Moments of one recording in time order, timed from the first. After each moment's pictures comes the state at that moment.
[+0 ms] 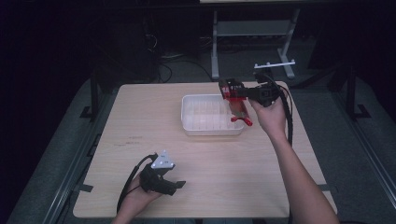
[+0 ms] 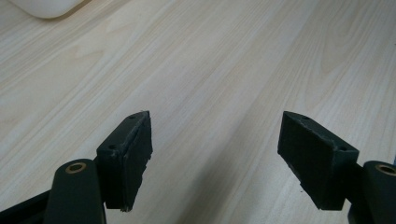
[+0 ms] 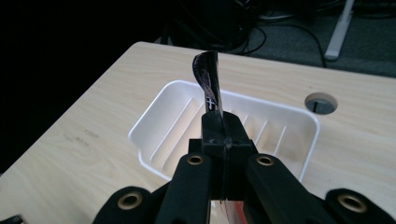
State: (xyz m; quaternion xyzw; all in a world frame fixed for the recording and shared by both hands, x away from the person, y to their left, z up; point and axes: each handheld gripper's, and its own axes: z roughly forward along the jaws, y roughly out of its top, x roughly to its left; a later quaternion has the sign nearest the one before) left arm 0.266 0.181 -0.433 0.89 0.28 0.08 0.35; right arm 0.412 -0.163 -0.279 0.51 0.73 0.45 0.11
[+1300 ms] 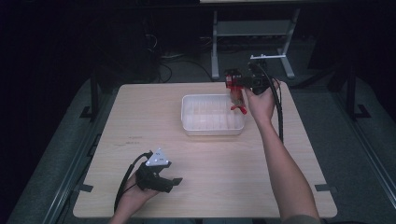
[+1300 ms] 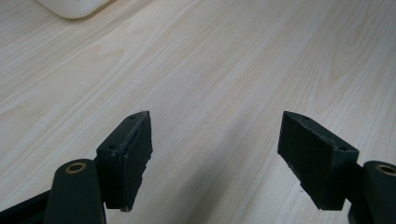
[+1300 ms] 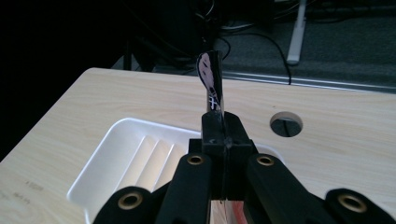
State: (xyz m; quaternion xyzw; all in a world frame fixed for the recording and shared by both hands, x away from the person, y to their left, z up) left arm 0.269 0.192 -0.429 0.88 0.29 0.09 0.36; right arm 0.469 -0.158 -0.296 0.56 0.68 0.44 0.16
